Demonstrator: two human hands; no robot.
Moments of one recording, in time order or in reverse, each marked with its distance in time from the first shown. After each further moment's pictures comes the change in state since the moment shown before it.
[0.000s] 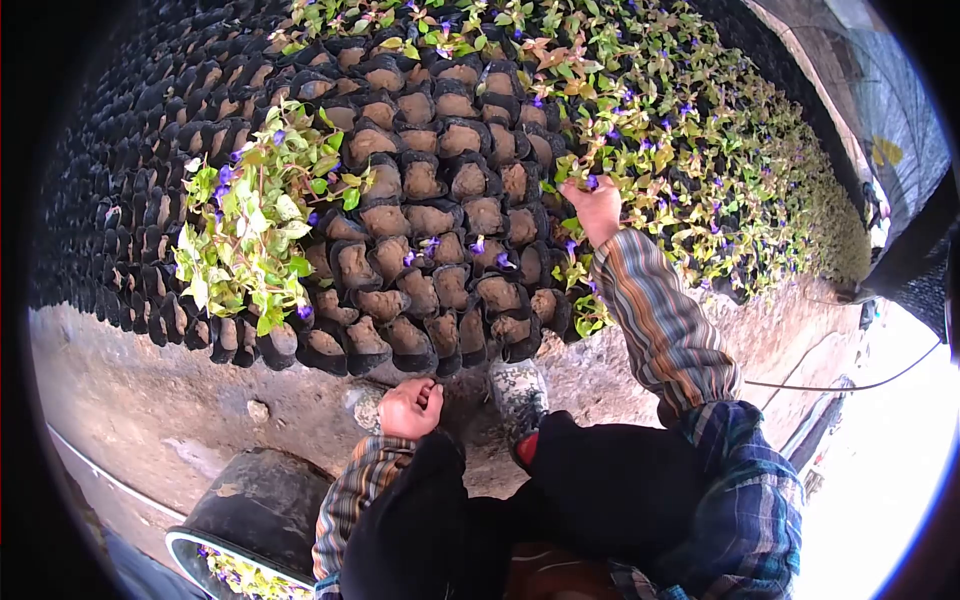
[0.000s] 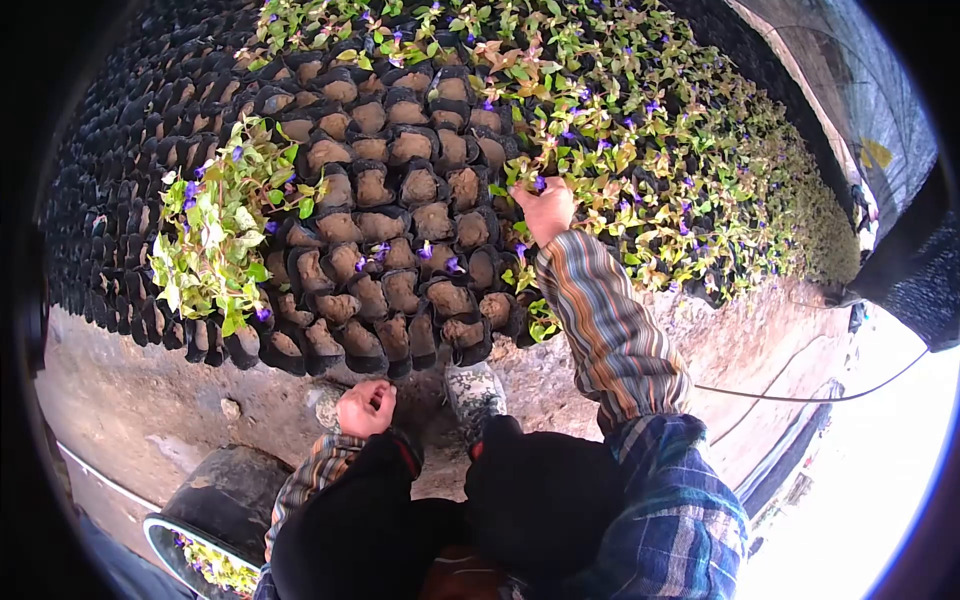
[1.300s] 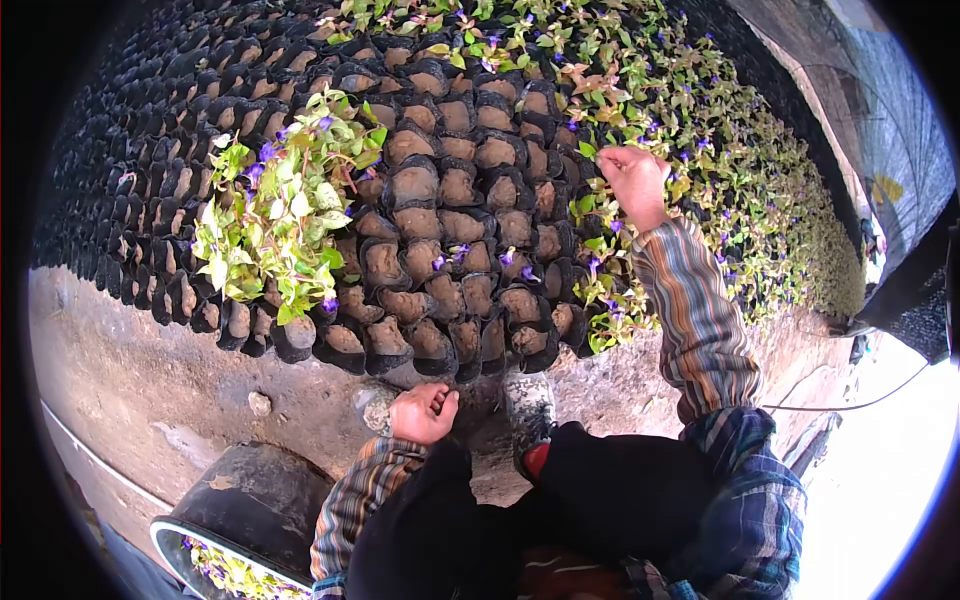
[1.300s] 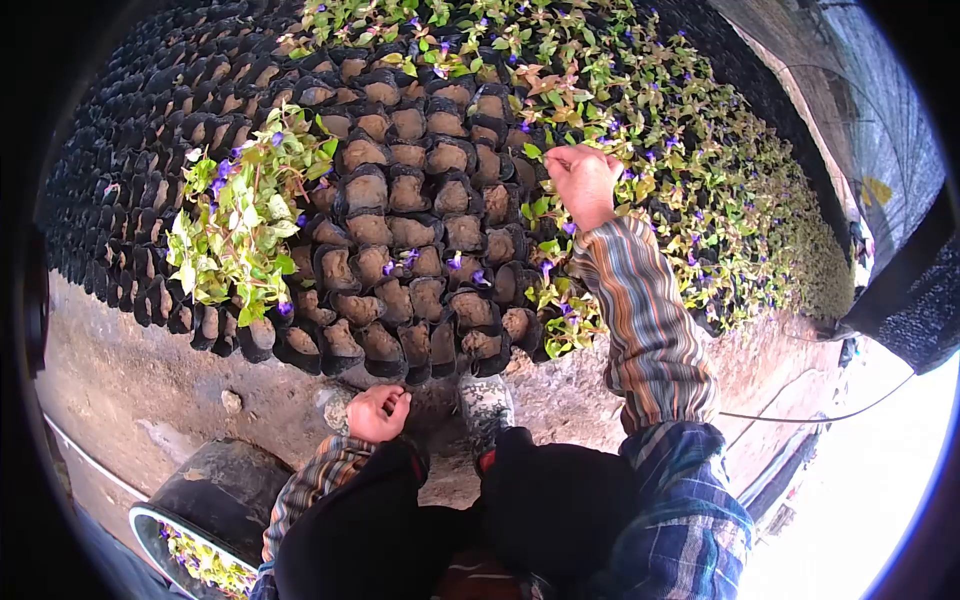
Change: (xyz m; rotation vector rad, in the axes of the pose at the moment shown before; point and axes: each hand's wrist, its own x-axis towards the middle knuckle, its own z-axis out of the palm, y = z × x) left_hand 0.002 0.001 -0.008 -0.068 -0.027 0.017; right_hand 0.029 -0.091 -0.047 -0.283 0.021 -0.595
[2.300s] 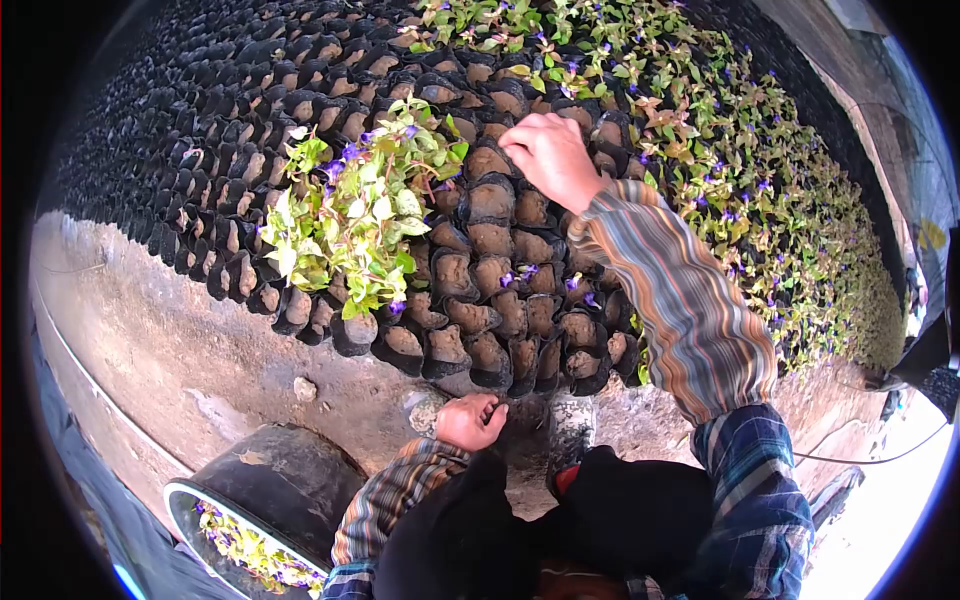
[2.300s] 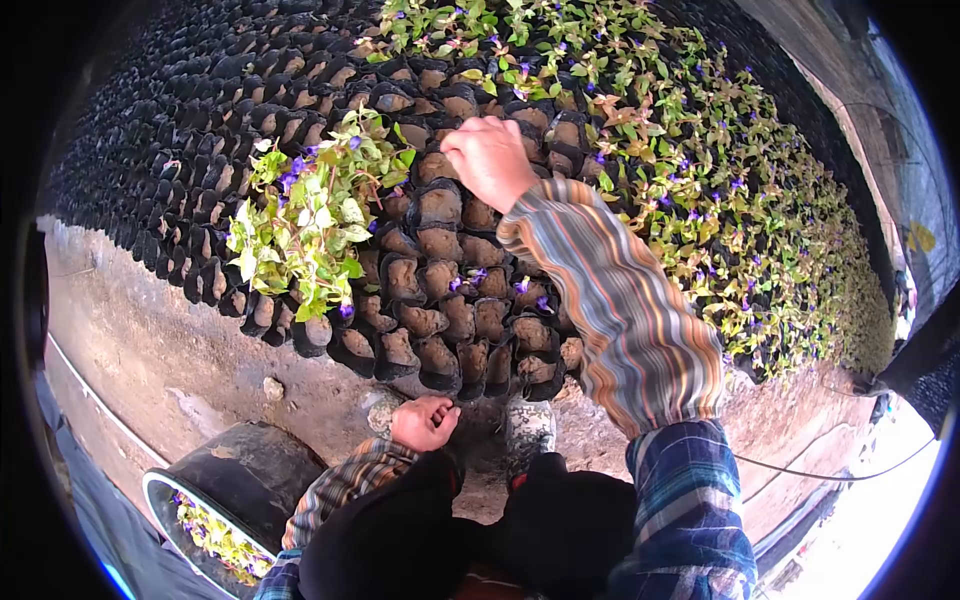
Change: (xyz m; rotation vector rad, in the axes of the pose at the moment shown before) left_hand -0.002 -0.007 0.005 0.042 0.016 0.019; right_hand 0.053 -0.181 0.069 0.185 -0.125 -0.561
